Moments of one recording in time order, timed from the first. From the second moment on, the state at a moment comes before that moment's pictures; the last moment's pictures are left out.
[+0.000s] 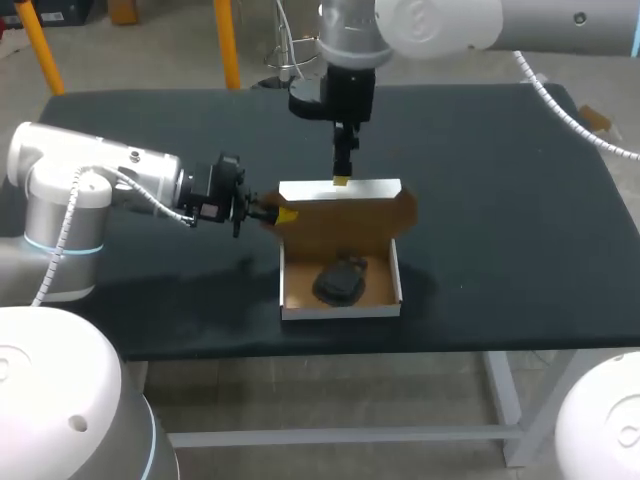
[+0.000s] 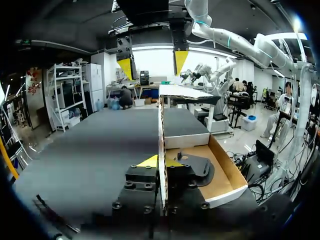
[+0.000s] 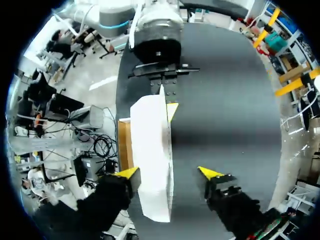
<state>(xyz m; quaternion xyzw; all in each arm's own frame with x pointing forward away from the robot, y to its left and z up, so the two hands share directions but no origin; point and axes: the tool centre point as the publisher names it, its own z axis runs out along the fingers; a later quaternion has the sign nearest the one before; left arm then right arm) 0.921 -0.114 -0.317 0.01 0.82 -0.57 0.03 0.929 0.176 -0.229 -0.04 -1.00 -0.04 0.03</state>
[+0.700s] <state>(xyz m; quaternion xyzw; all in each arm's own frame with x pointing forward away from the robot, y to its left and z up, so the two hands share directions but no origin) 0.921 -0.114 -0.317 0.01 0.82 -0.57 0.03 0.923 0.144 -0.196 -0.19 -0.98 -0.03 -0.04</state>
